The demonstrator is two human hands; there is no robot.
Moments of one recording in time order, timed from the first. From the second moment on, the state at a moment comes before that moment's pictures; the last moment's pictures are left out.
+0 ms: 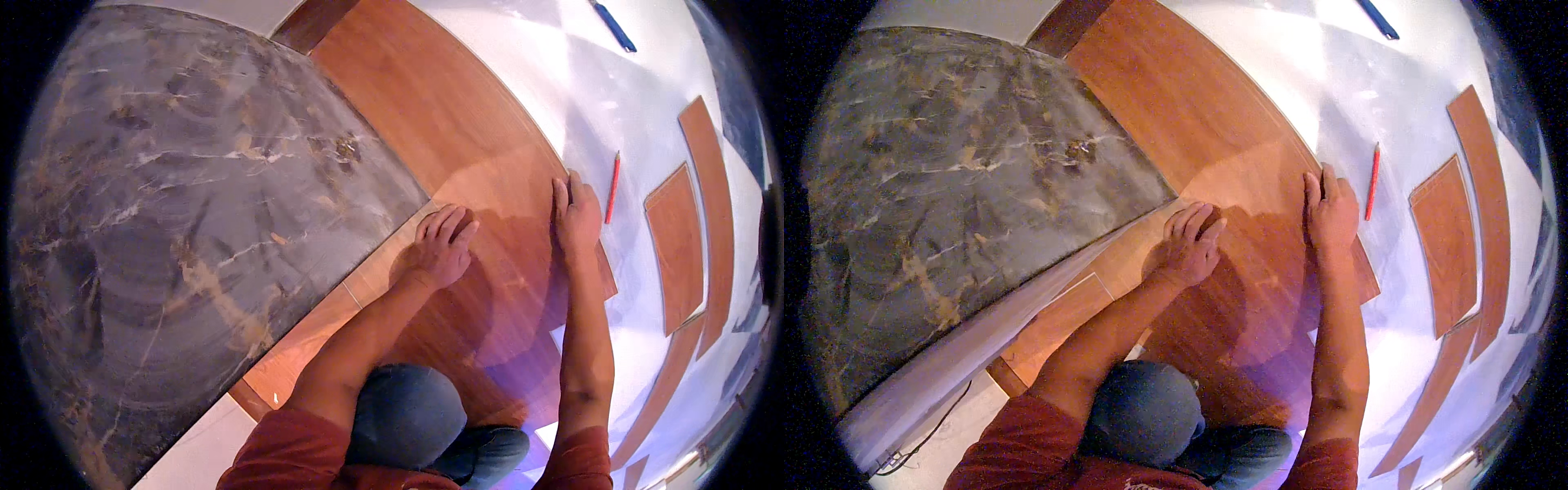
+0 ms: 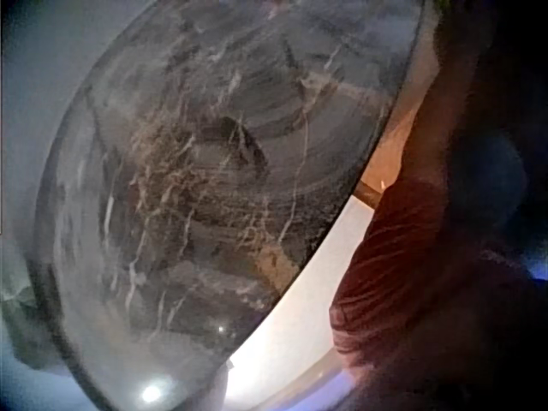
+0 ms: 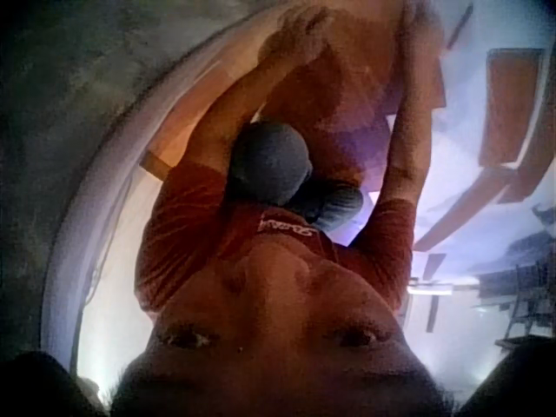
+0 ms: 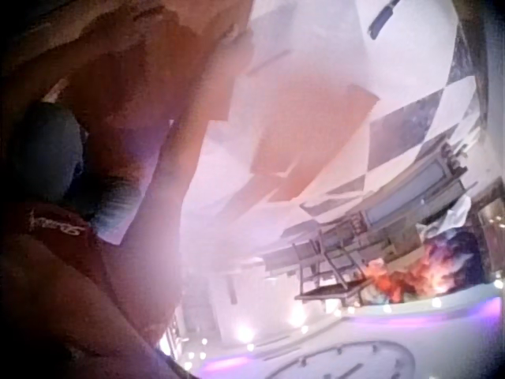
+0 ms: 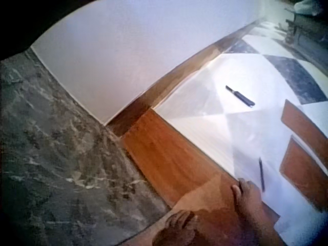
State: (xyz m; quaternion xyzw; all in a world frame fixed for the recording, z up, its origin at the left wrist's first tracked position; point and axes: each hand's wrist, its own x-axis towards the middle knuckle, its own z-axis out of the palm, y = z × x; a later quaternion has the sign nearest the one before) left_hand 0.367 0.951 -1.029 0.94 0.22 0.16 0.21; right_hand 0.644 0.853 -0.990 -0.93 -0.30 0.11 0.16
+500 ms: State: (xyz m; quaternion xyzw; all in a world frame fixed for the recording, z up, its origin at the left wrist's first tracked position) left_hand 0.366 0.952 -1.030 0.95 0.22 0.14 0.20; right_hand 0.637 0.852 -0.987 -0.93 -0.31 0.04 0.19
